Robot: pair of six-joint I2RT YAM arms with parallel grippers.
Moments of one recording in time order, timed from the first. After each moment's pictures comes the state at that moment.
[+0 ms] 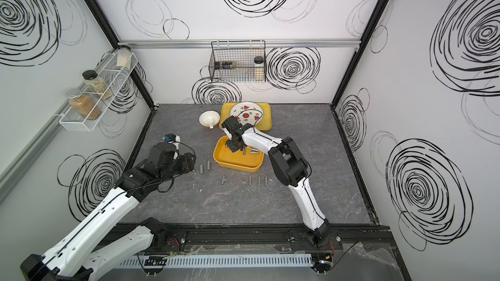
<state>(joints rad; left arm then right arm) -0.42 0.89 0.85 -0.70 -0.12 -0.55 0.72 2.27 1.82 -0.63 0.11 -0.02</state>
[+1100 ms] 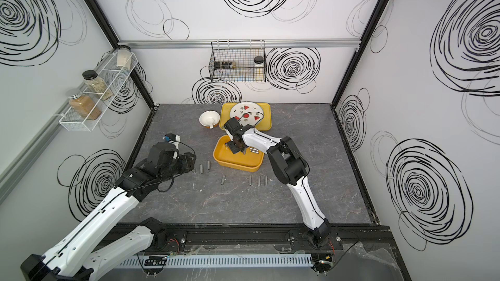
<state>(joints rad) -0.42 0.89 0.84 -0.70 -0.11 -0.55 0.71 2.31 1.81 -0.63 0.07 0.08</state>
